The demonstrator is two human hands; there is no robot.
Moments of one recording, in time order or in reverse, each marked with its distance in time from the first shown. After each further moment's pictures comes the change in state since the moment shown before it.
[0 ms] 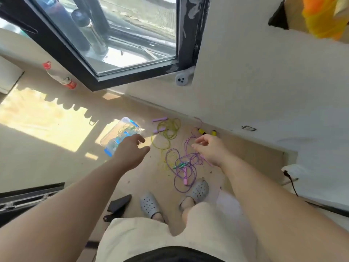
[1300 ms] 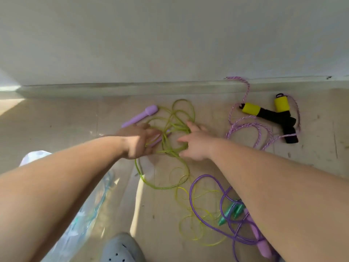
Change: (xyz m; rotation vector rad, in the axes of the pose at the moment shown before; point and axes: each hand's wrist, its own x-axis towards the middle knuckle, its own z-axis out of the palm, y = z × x) left_hand 0.633 -0.189 0.325 0.979 -0.557 0.660; right_hand 0.610 0.228 0.295 -0.581 -0.238 0.060
